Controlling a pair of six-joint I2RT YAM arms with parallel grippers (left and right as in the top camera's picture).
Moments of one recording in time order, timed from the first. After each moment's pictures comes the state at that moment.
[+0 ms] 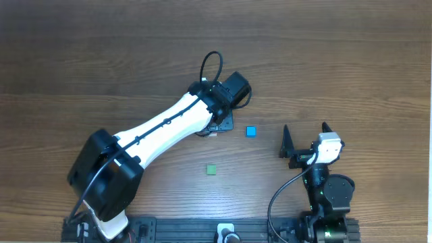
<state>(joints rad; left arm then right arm) -0.78 1.89 1.41 -0.96 -0.12 -0.83 0.03 0.01 0.01 -0.07 -0.07 0.05</state>
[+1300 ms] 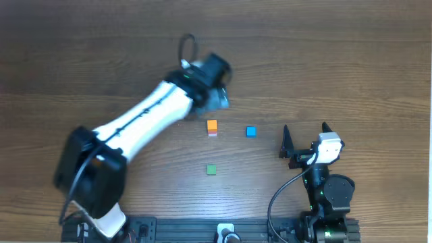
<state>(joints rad) -0.62 1.84 1.38 -0.79 -0.13 -0.83 0.03 0.01 0.01 -0.07 -0.07 0.05</state>
